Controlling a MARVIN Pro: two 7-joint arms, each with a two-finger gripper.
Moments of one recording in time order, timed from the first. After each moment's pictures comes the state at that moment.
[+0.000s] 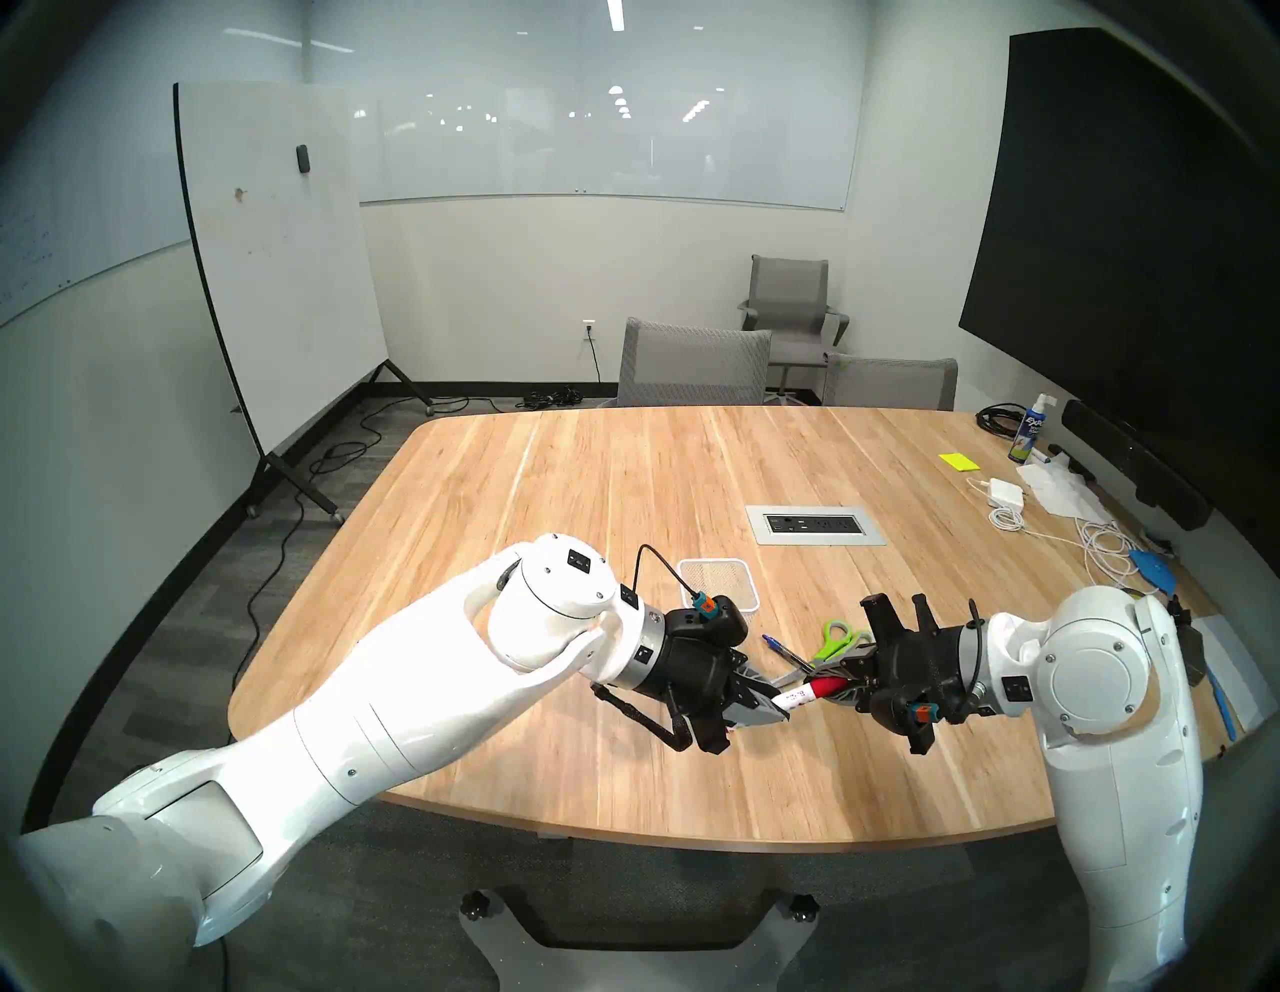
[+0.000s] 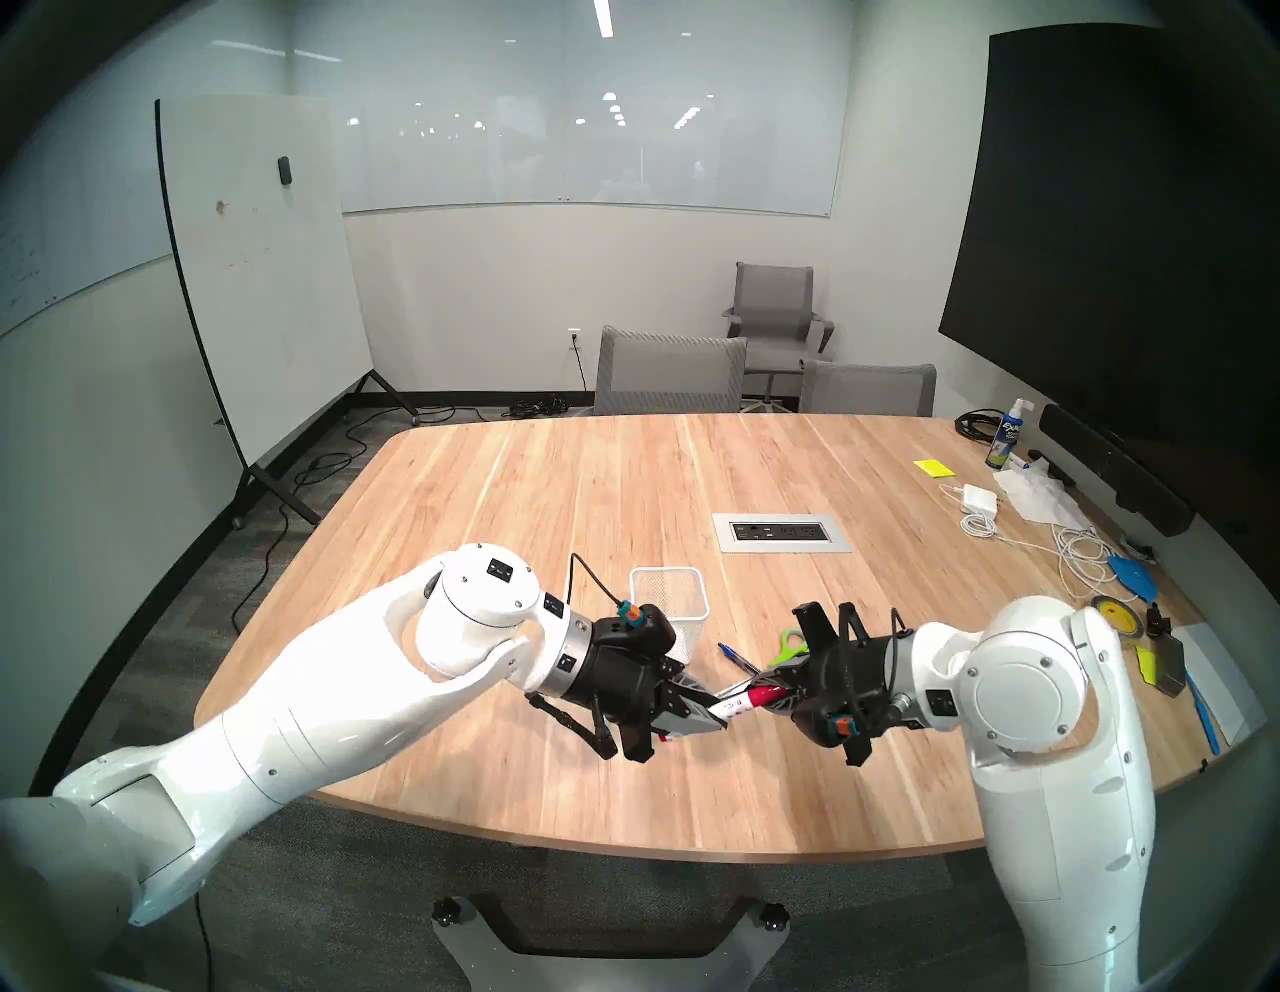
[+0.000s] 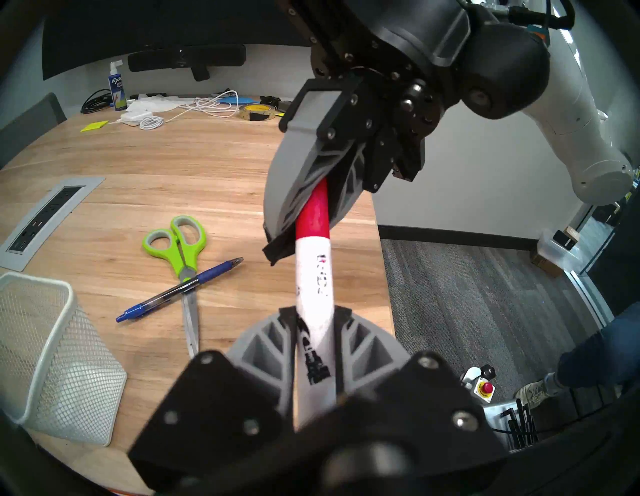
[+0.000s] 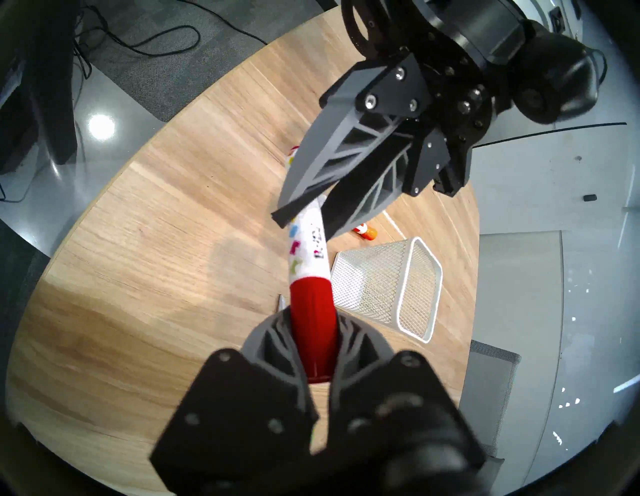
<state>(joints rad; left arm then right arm) 1.02 -1.08 -0.71 -1.70 -0.37 0.59 -0.88 -1.72 -1.12 1.77 -2.18 -0.59 -0.42 1.39</state>
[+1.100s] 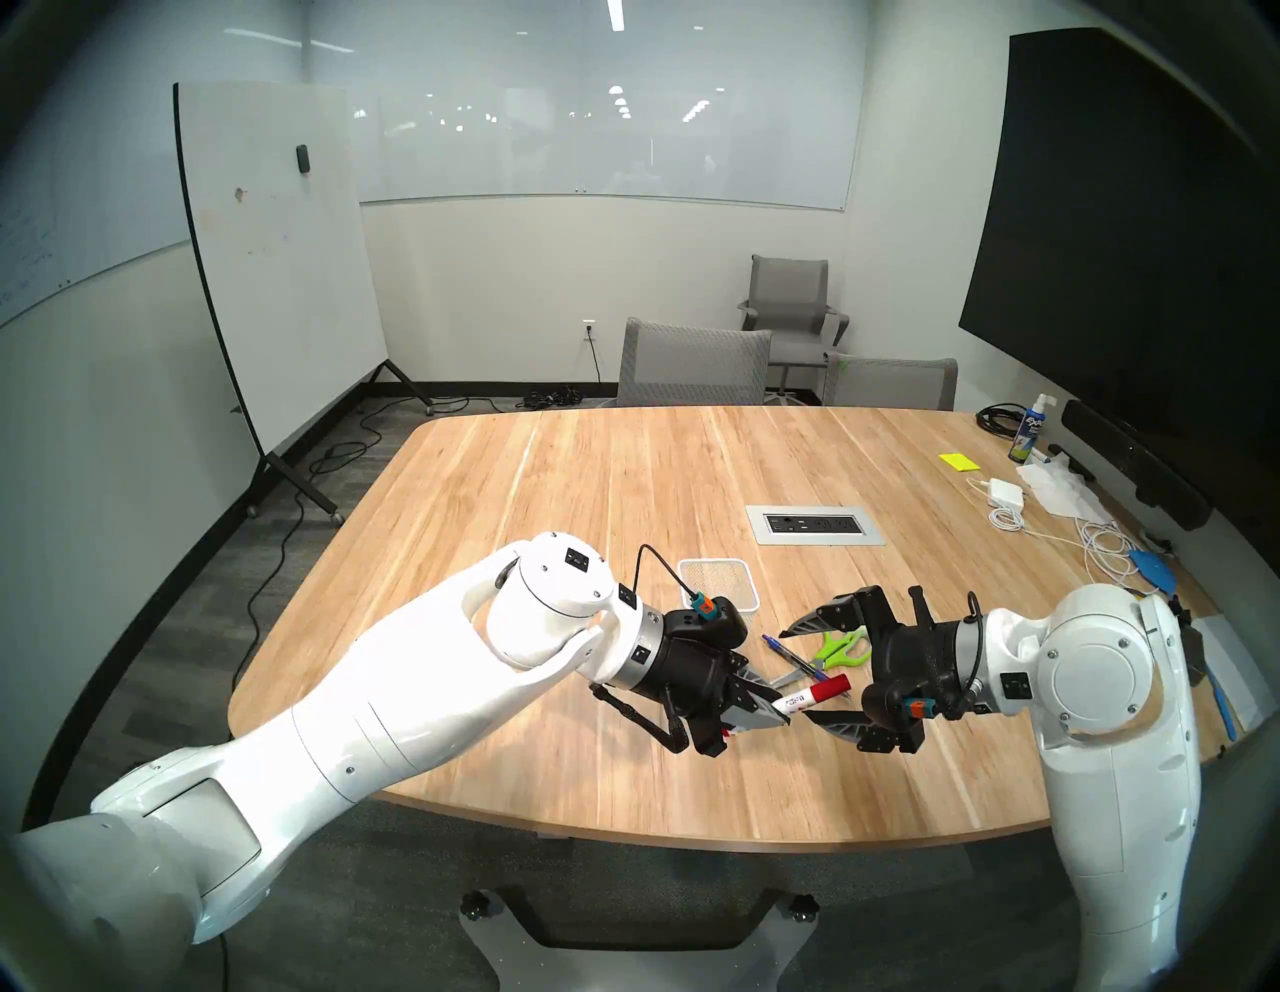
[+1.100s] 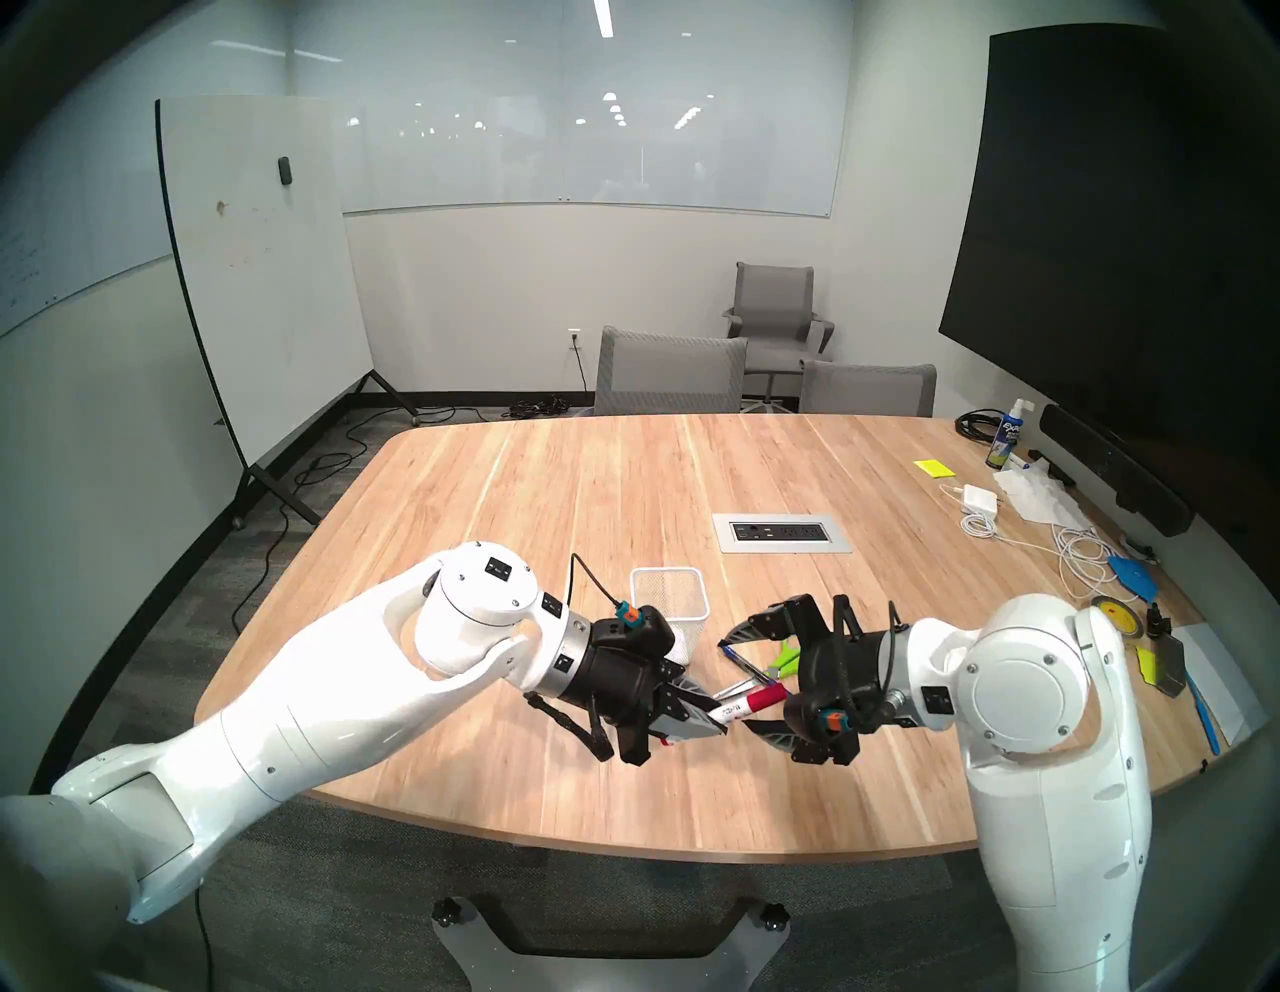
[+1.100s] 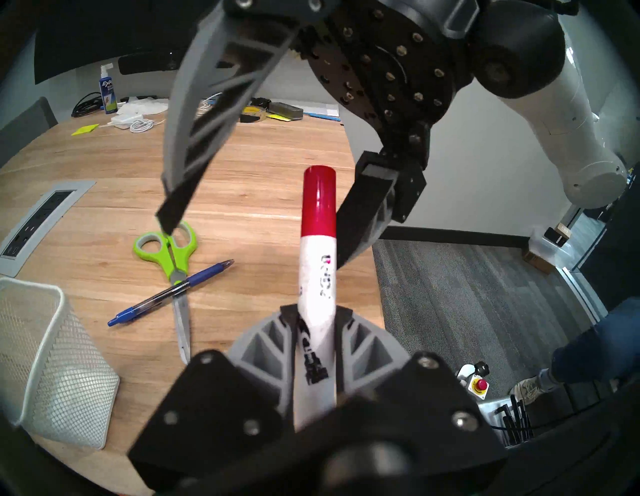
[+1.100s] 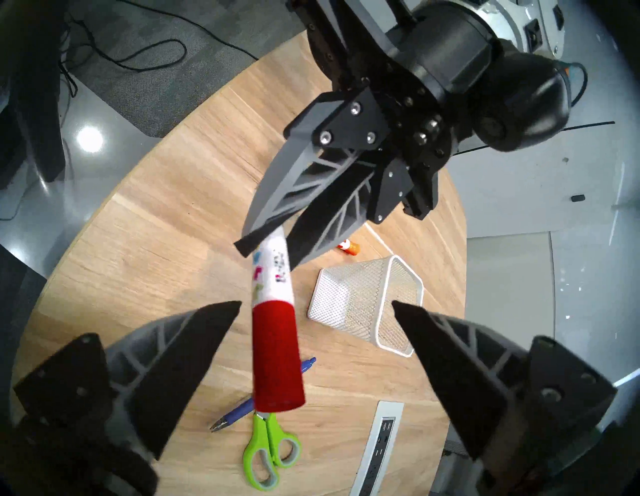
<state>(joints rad) 1.02 -1.08 -0.70 -1.70 -0.37 0.58 -0.91 -1.71 -1.15 1.76 -2.22 -0.57 -0.39 1.41</state>
